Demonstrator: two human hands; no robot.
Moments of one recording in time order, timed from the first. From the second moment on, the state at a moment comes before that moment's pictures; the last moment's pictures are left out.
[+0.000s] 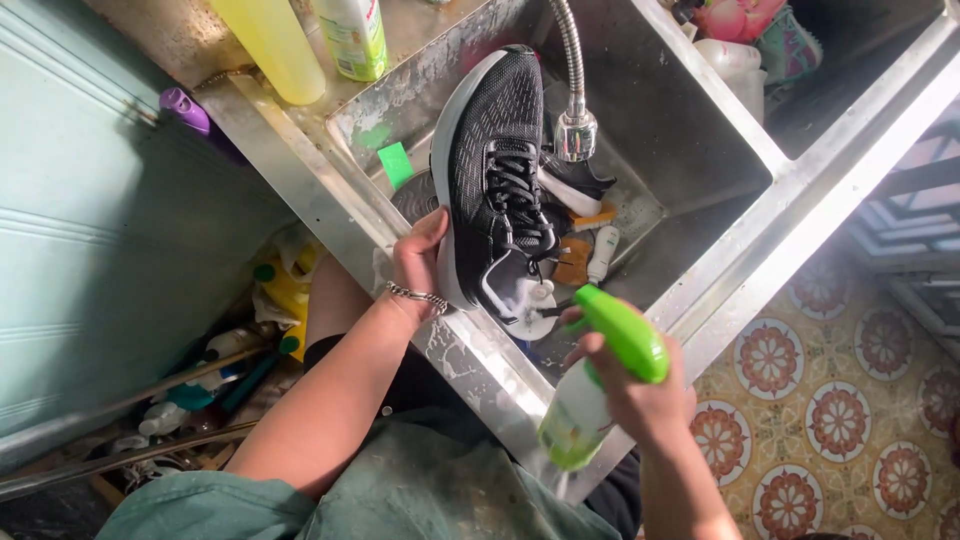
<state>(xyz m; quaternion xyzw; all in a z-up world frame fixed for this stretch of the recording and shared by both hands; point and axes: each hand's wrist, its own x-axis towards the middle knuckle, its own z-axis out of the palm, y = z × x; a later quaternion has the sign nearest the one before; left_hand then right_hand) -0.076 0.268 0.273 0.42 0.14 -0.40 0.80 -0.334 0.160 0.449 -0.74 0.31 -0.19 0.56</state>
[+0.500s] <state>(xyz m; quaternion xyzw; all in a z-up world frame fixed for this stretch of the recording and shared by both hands) -0.054 0.267 0.256 0.34 0.13 -0.48 0.80 -0.335 0.202 0.454 -0.72 0.49 -0.10 0.48</state>
